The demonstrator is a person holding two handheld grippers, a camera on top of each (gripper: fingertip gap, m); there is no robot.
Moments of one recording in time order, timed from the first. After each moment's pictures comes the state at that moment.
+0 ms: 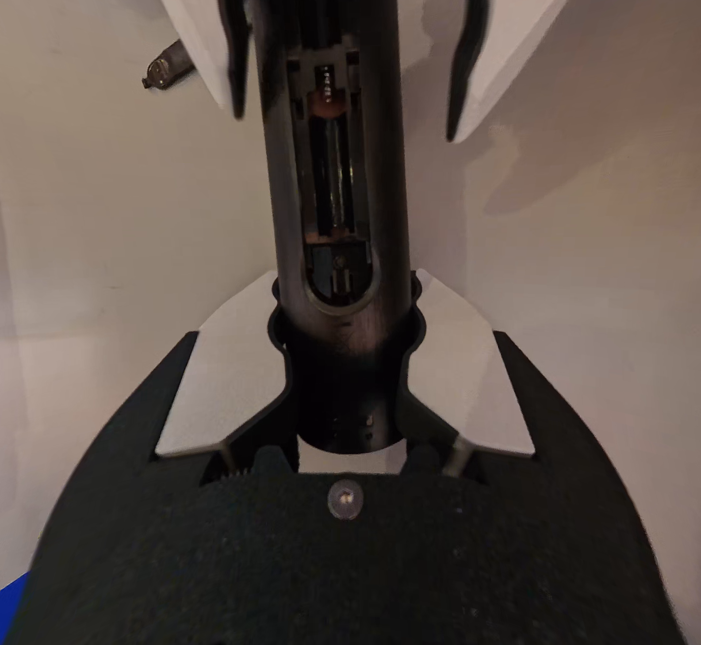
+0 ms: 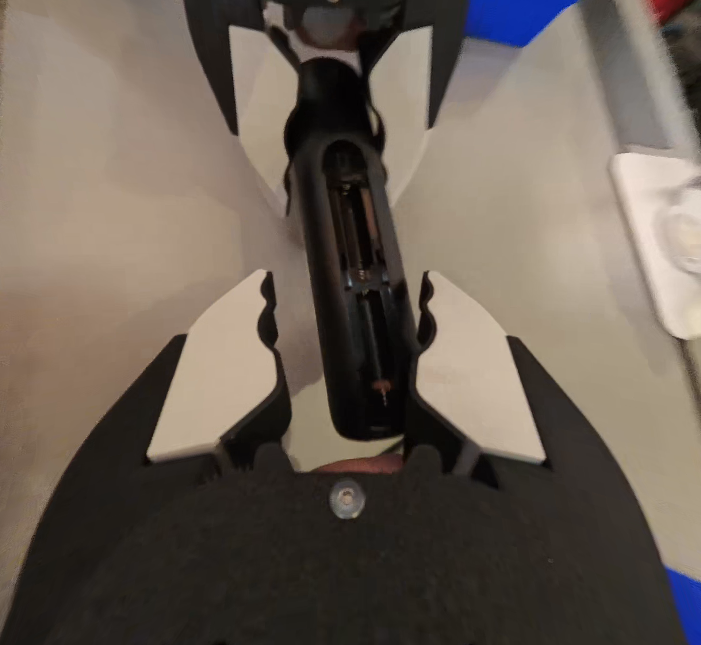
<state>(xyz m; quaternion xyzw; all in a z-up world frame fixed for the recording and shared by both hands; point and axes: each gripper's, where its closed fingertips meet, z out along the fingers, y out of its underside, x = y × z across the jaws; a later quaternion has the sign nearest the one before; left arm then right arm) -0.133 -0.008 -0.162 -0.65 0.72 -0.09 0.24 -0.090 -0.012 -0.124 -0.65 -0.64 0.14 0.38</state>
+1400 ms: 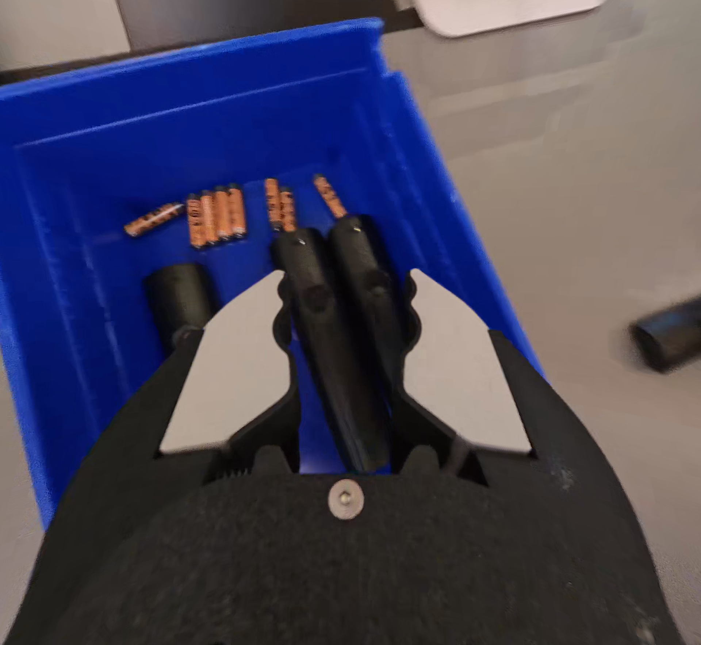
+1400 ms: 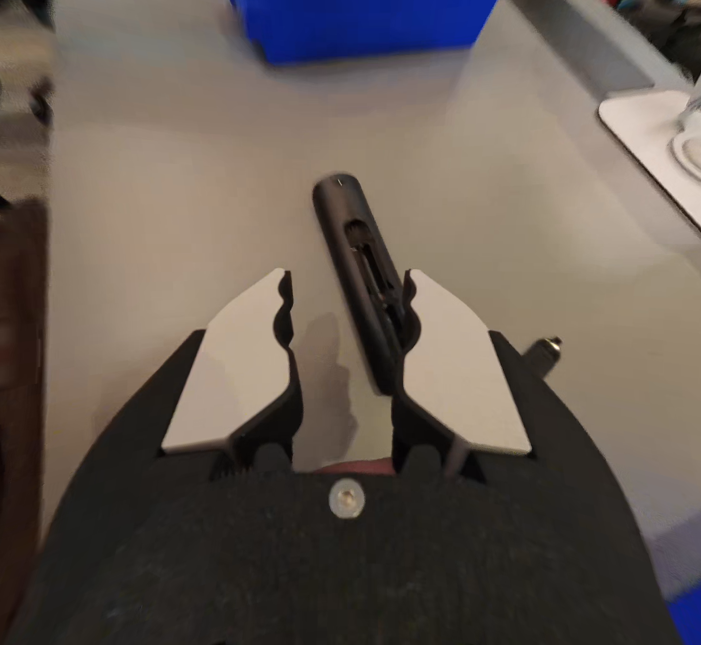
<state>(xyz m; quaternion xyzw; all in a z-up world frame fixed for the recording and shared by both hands) -0.410 0.144 -0.097 -0.92 0.15 -0.12 0.35 -0.073 -0.018 -0.121 -0.70 -0.52 0.23 0.42</state>
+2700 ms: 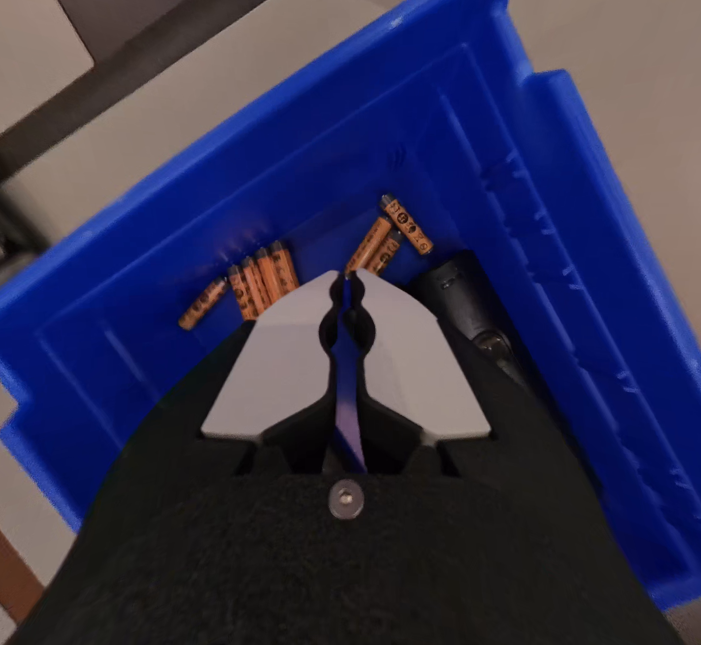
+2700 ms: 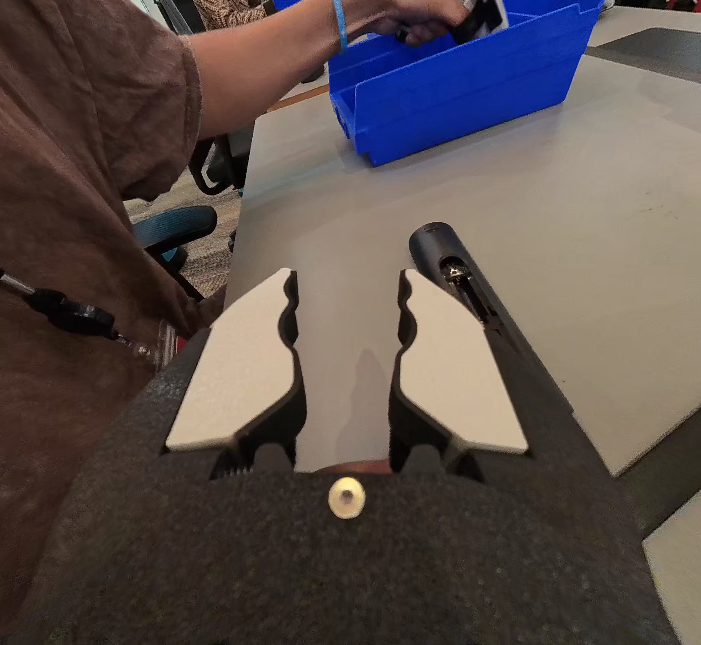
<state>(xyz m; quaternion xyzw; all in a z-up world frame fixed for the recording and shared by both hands) -0.426 0.223 -0.148 -0.94 0.26 -0.03 0.22 -0.078 -0.062 -0.101 -0.66 -0.45 0.46 0.40</state>
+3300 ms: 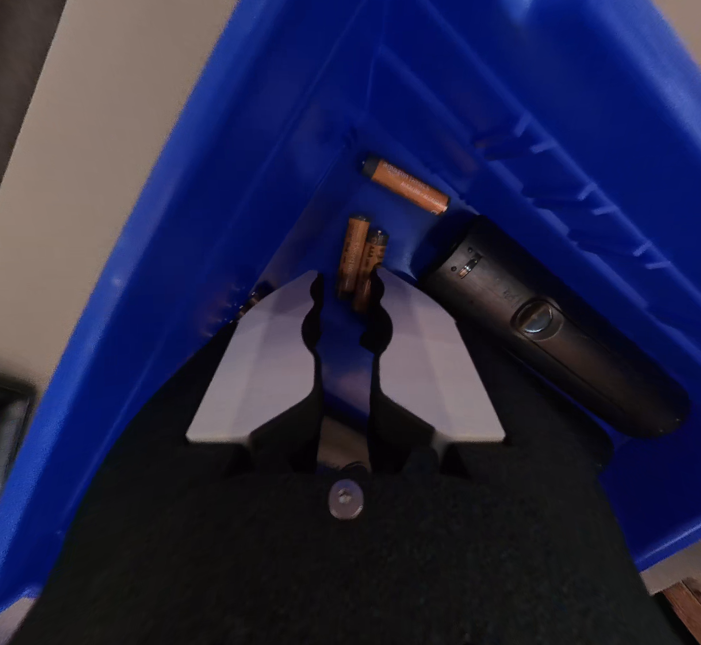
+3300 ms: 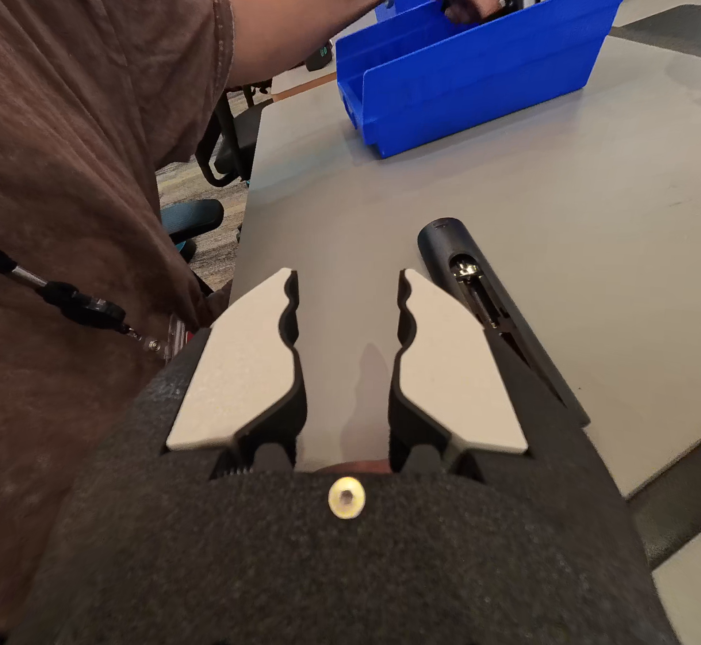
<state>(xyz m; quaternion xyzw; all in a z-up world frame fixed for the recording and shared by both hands) -0.420 0.227 -0.185 -0.89 0.44 -0.05 0.09 -0.084 -0.065 -0.105 -0.66 -0.45 0.46 0.38</state>
